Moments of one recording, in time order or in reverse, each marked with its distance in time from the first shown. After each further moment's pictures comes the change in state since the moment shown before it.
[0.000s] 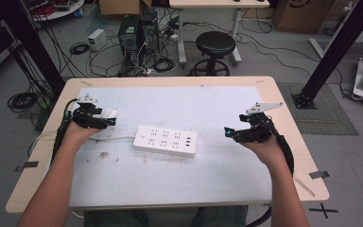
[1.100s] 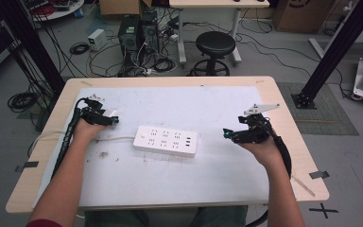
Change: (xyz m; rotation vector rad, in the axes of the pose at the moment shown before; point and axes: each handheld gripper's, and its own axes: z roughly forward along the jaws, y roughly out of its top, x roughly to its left) left arm 0.012 0.001 0.037 0.095 0.068 -0.019; right arm 0.002 -0.003 0.008 0.020 -0.008 0.012
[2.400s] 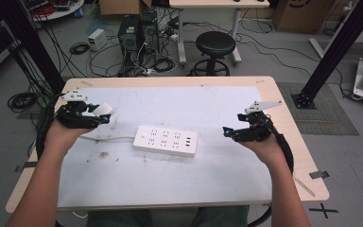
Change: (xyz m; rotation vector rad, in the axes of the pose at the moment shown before) left arm -0.070 0.021 -0.146 -0.187 -0.129 0.180; right arm 0.002 0.010 -0.012 -0.020 0.031 -0.027
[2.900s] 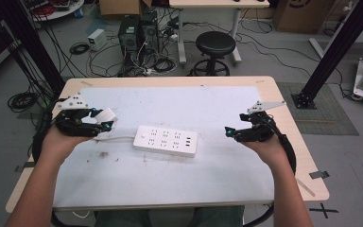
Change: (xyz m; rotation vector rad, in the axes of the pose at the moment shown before) left arm -0.021 0.000 -0.005 -0.009 -0.065 0.061; right arm -0.001 0.000 -0.004 0.001 -0.006 0.009
